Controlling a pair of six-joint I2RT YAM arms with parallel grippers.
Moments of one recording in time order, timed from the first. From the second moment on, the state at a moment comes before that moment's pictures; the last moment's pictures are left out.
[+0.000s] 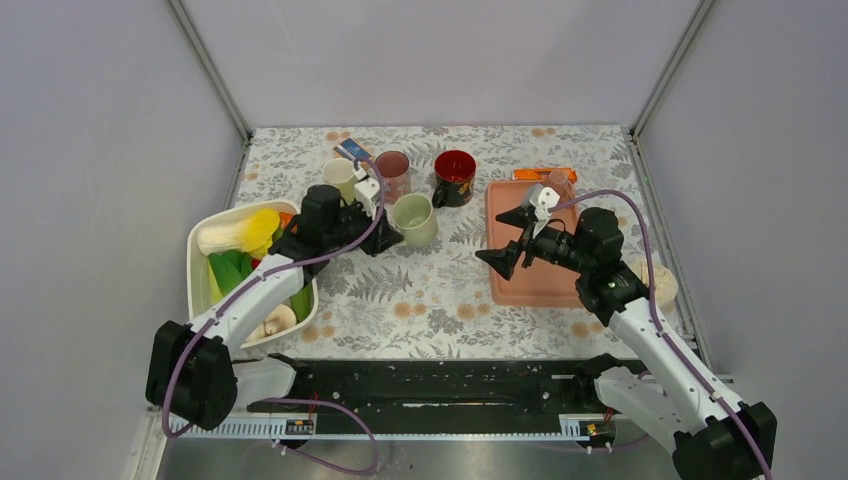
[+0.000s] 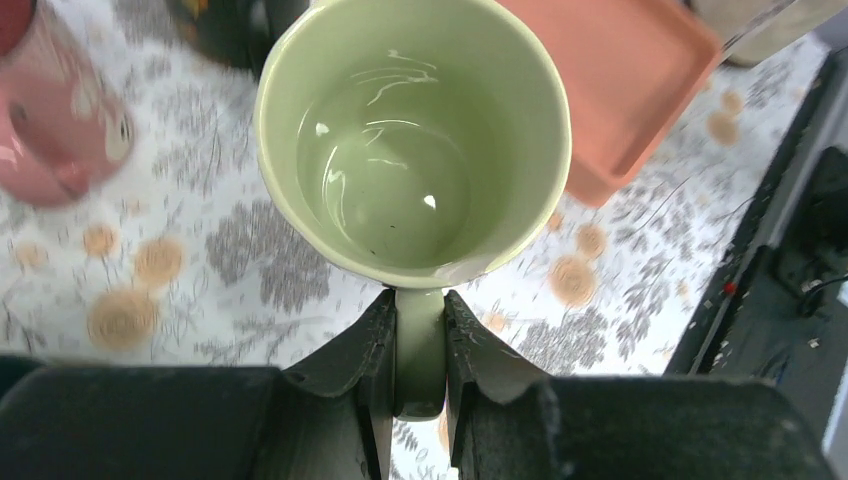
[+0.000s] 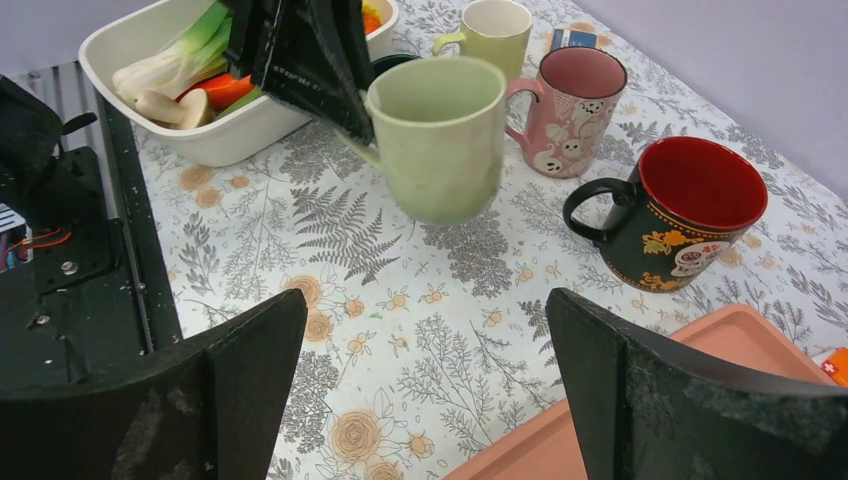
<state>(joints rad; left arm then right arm) -0.39 1.21 0.85 -0.06 0.59 -0.02 0.38 0.87 0.70 0.06 -0.69 -0.09</state>
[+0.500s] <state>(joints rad) -0.39 1.29 0.69 0.02 0.35 0.02 0.36 0.87 0.66 0.07 -0.66 -0.10</state>
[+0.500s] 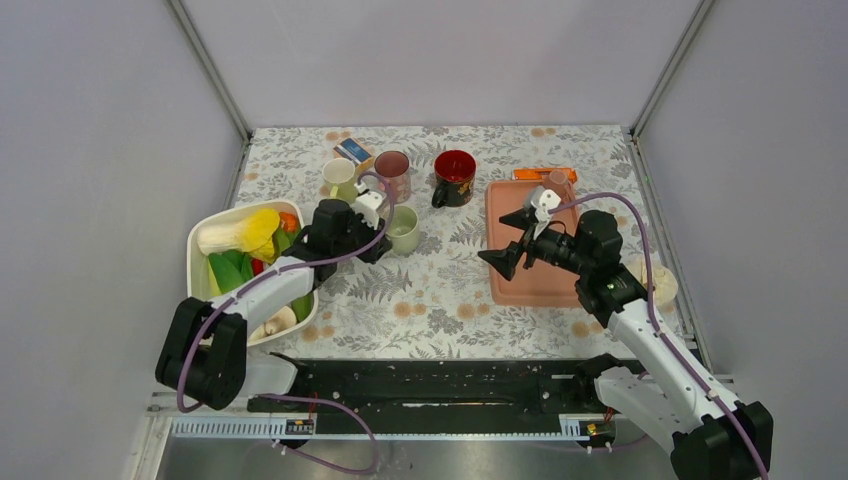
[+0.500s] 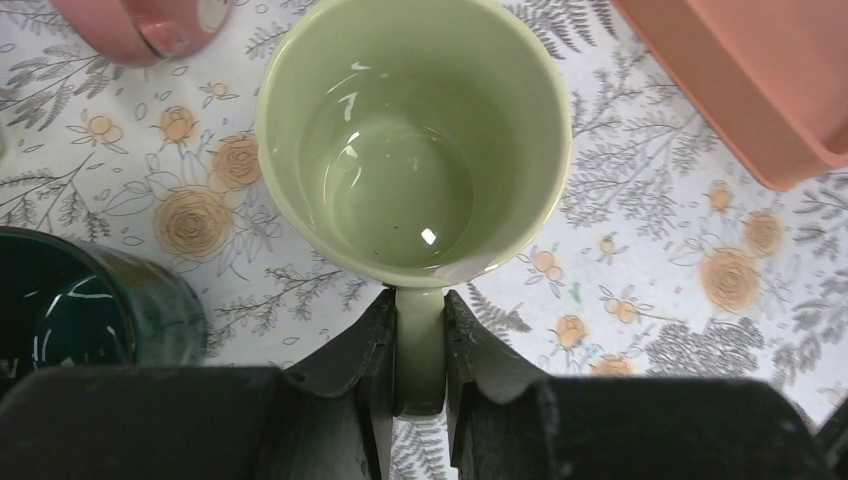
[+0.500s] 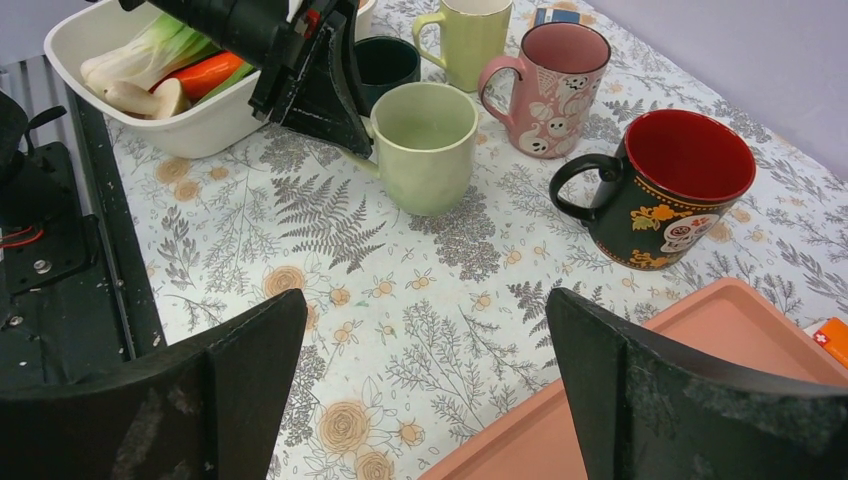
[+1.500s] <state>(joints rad) -0.38 1.55 0.89 -0.08 0.23 0.01 0.32 0.85 0.63 0.11 -0.70 -0.09</state>
